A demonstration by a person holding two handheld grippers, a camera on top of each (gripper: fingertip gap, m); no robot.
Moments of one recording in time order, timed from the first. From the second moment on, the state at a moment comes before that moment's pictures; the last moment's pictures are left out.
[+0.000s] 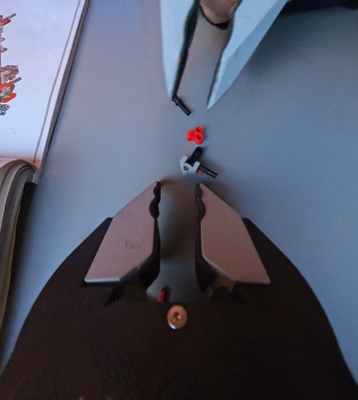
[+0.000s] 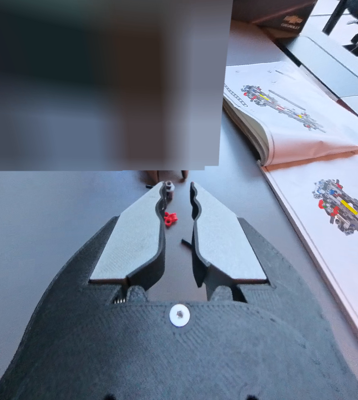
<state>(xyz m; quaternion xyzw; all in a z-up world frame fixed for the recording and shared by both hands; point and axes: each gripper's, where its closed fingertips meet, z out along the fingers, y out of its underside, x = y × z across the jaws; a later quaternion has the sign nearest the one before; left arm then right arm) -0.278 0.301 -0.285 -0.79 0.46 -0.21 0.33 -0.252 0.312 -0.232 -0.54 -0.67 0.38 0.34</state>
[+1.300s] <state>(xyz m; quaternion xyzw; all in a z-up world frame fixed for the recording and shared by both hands) -0.259 0.296 -0.285 -0.72 0.57 -0.23 0.32 -0.262 0.290 -0.277 -0.57 -0.70 0.30 0.31</state>
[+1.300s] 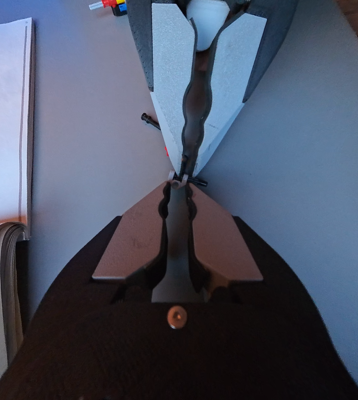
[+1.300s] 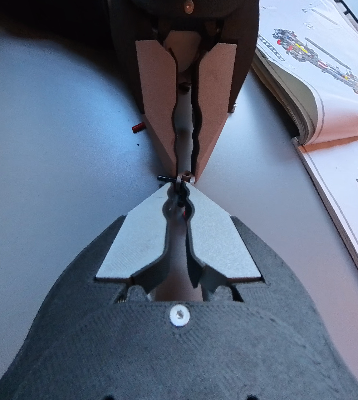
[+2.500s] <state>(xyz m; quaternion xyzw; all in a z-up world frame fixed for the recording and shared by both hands) -0.258 0.294 -0.285 -0.72 0.57 -0.22 0.33 -0.262 0.286 -0.278 -0.55 -0.72 0.31 0.29</state>
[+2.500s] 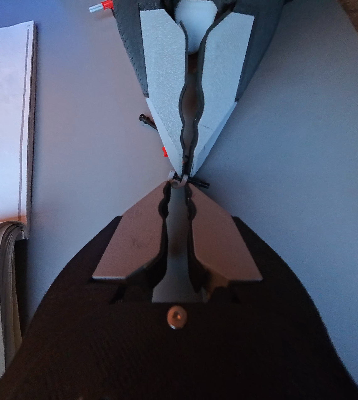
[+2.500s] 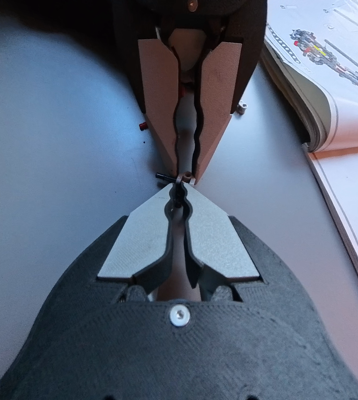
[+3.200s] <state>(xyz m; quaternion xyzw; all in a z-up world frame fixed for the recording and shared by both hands) -0.259 0.293 -0.285 -0.72 0.57 -0.21 0.34 -0.242 0.297 -0.262 -0.55 -0.69 0.34 0.32</state>
